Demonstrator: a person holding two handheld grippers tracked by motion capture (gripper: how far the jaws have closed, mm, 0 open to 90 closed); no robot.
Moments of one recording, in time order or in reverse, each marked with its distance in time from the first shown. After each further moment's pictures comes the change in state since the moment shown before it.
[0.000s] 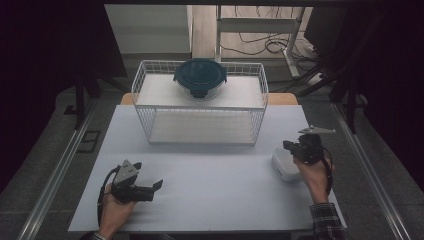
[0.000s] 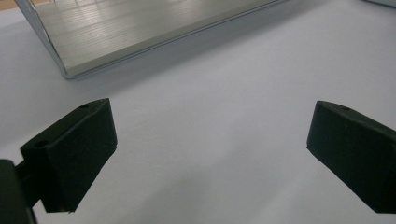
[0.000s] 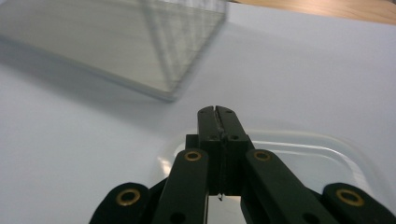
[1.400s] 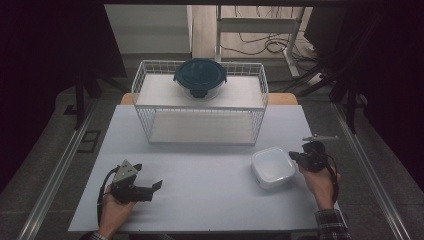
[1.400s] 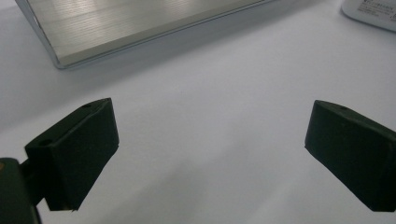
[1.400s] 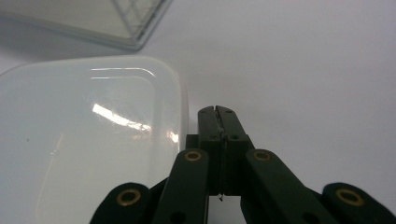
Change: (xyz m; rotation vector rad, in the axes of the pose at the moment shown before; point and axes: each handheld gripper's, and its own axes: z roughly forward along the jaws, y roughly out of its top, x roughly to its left) left arm 0.004 -0.004 0.002 0.009 -0.026 -0.026; right arm -0.006 -0.026 0.003 0.133 -0.023 0.053
